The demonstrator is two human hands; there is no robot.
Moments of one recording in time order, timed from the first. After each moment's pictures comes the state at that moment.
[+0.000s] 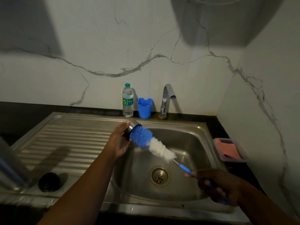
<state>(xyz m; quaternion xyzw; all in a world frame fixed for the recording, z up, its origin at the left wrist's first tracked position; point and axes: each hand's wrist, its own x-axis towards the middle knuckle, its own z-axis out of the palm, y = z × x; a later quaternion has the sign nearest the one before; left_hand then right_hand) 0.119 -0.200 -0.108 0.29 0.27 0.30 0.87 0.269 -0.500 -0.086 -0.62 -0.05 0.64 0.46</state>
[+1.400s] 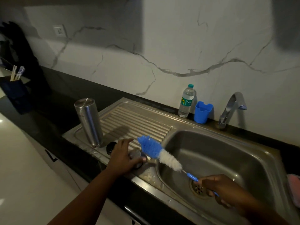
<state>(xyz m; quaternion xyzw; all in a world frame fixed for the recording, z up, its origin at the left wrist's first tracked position) -0.072 -0.224 -0.164 0.77 0.52 0.27 0.26 0.217 -0.405 -0.104 -0.74 -0.35 0.50 0.27</state>
